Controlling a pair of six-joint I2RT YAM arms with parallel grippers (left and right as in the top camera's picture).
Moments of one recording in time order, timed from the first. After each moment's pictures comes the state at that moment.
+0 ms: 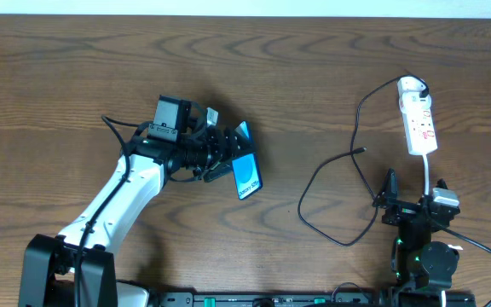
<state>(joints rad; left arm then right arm) -0.26 1.52 0.92 -0.43 0.81 -0.82 -0.09 0.01 0.01 -0.06 0.08 0.12</state>
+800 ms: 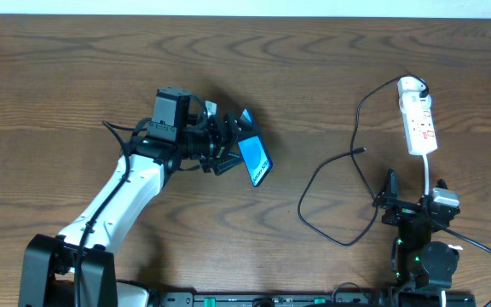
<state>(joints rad) -0.26 1.52 0.92 -0.25 0.89 -1.15 -0.09 0.01 0.01 -0.06 0.08 0.12</state>
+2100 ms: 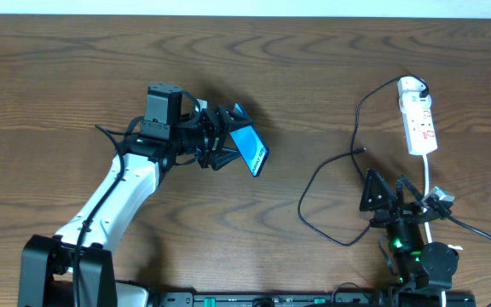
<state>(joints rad) -0.22 1.52 0.92 -0.21 0.89 -1.31 -0.09 0.01 0.01 -0.05 -0.25 0.71</state>
